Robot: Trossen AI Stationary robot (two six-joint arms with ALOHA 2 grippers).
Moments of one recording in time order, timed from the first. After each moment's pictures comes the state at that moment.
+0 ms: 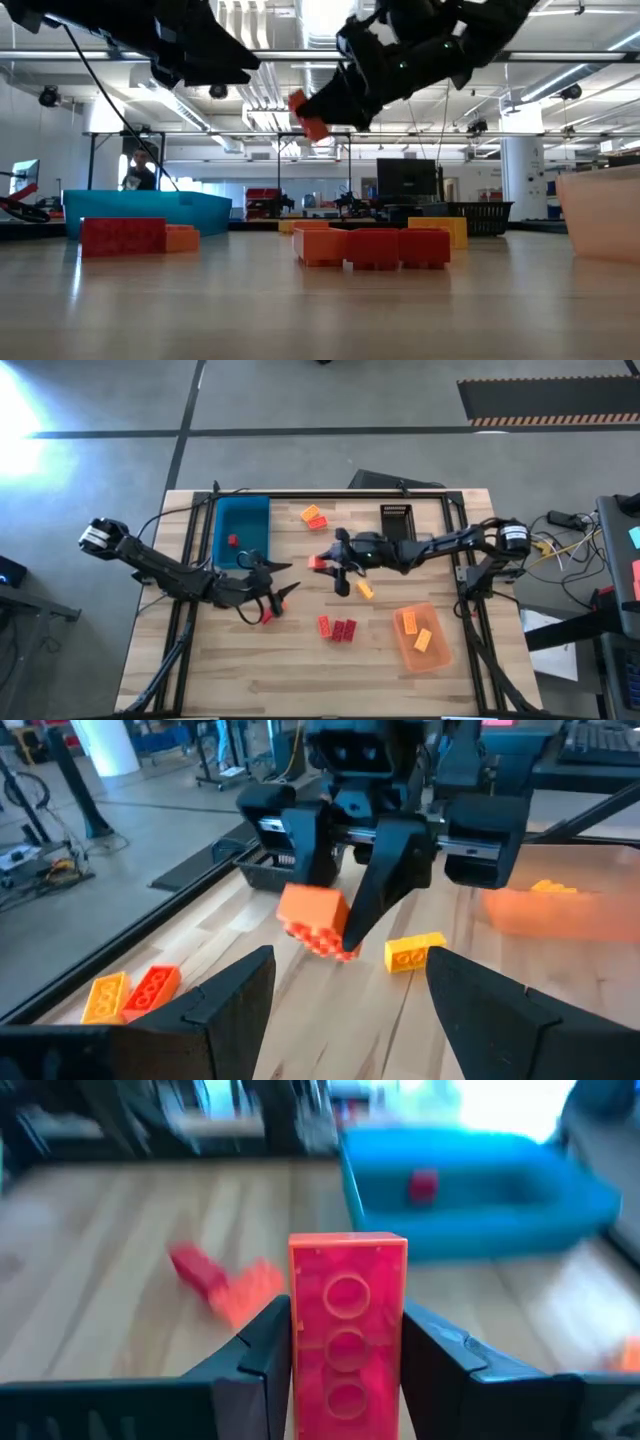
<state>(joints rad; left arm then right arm) -0.35 1.19 0.56 0.37 -0.77 -0.16 -0.09 1.69 0.92 0.43 -0.09 -0.04</state>
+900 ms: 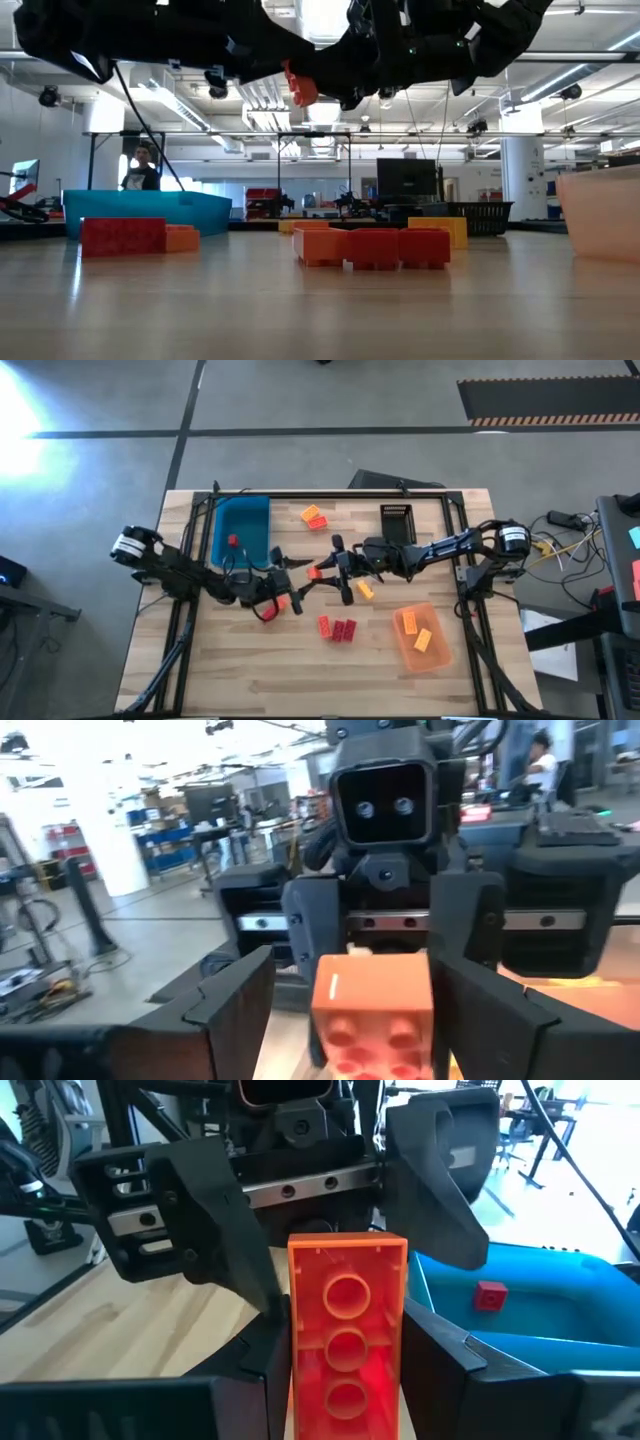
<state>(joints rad) -0.25 1.54 0.56 1.12 -0.63 0.19 -0.06 1.70 0.86 0.72 -0.22 -0.10</state>
